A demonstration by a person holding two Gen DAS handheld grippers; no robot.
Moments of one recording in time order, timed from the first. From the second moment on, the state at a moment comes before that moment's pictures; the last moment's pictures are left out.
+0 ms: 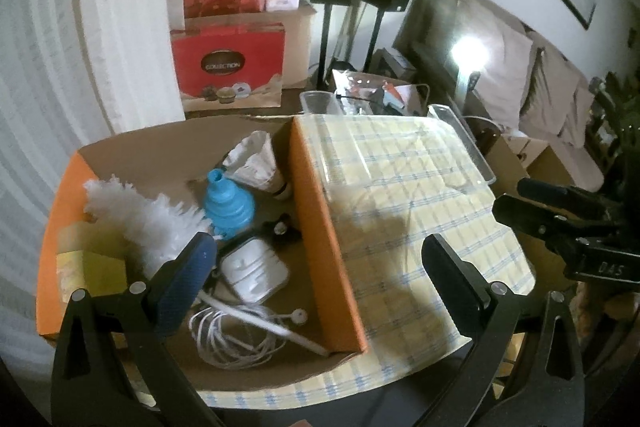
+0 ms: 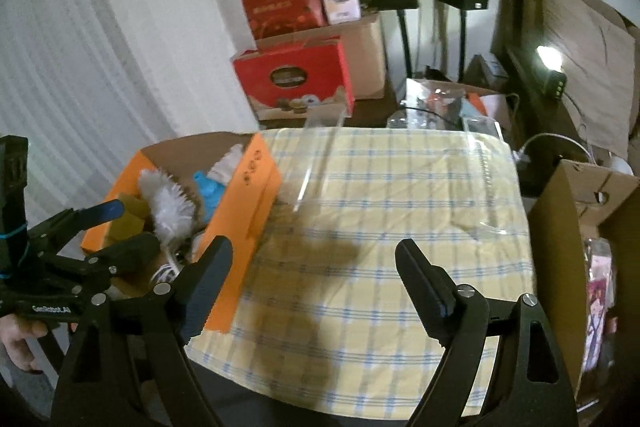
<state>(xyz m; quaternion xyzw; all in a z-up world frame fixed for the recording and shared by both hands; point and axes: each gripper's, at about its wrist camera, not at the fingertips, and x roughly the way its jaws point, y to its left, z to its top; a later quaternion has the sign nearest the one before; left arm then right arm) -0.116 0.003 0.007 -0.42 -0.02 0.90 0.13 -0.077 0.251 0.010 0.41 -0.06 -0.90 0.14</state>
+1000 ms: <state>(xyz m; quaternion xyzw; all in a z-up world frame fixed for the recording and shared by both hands) -0.223 0.083 -0.006 -0.50 0.00 0.85 0.15 -0.135 0.349 -0.025 0.43 -0.05 -0.90 0.03</state>
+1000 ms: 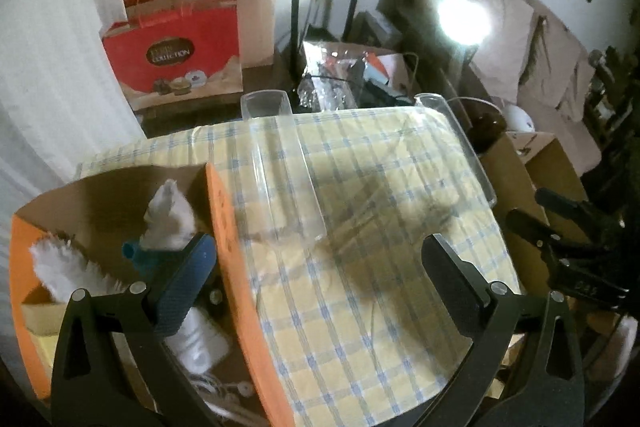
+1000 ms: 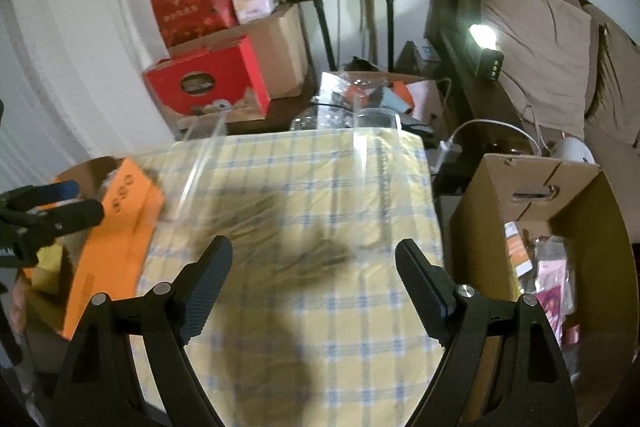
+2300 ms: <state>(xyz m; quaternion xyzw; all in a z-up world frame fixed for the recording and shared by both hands) -0.388 0.144 -0.120 -0.62 0.13 0.77 0.08 -0.252 0.382 -0.101 0.51 -0.02 -0.86 -0.02</state>
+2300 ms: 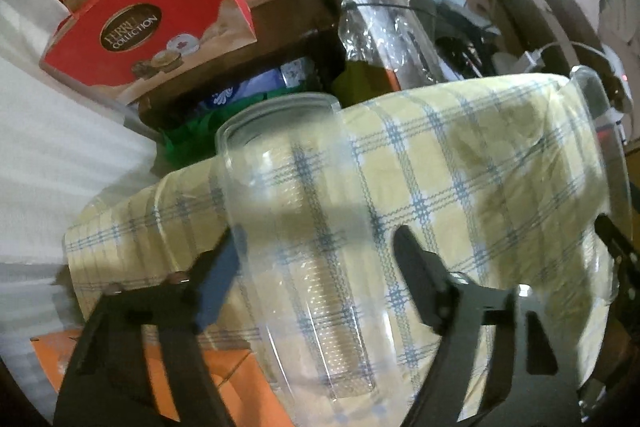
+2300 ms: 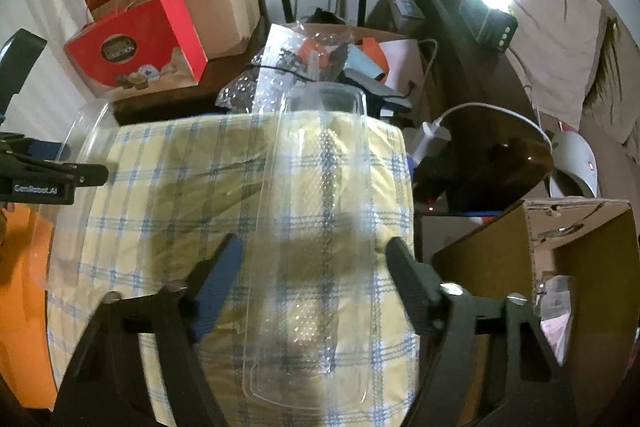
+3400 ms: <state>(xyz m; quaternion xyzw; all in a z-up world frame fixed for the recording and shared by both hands) -0.238 0.083 0.066 -0.46 0.00 0.86 0.22 -0.151 0.307 0.022 0.40 -0.01 -0.91 0.09</state>
